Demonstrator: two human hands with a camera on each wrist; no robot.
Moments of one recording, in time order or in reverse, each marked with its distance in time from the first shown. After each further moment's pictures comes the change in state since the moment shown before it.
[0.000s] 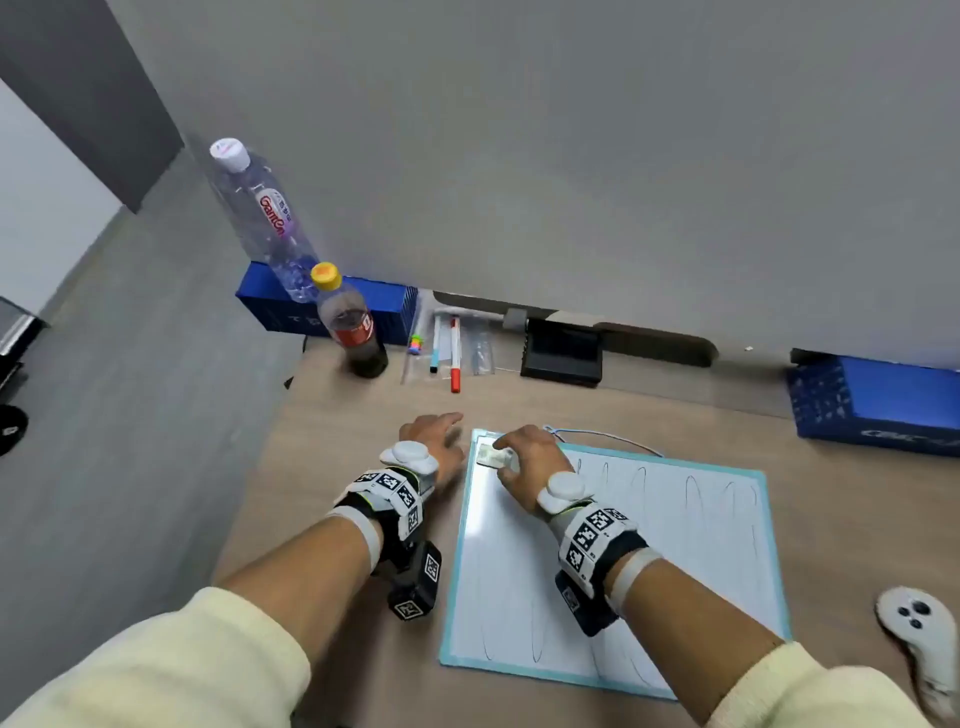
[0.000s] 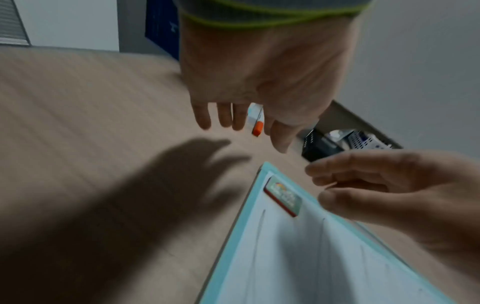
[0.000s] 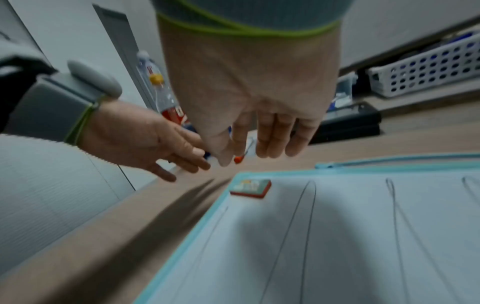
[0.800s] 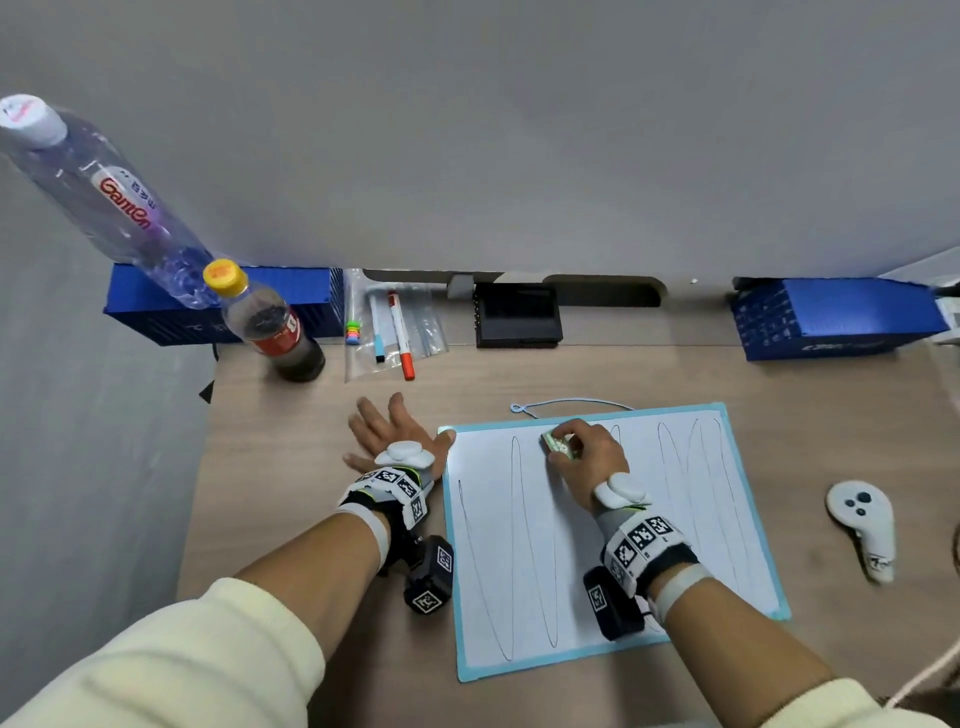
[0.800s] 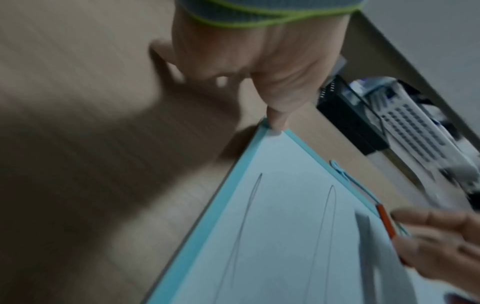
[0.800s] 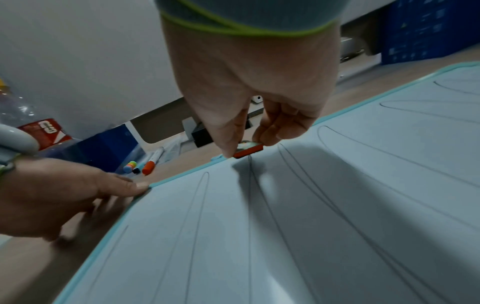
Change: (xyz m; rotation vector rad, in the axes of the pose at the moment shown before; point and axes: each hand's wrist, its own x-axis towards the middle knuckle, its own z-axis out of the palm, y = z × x) left_hand 0.026 0.012 0.036 0.035 0.153 -0.254; right_hand -0.035 0.065 -0.001 0.201 0.315 0.506
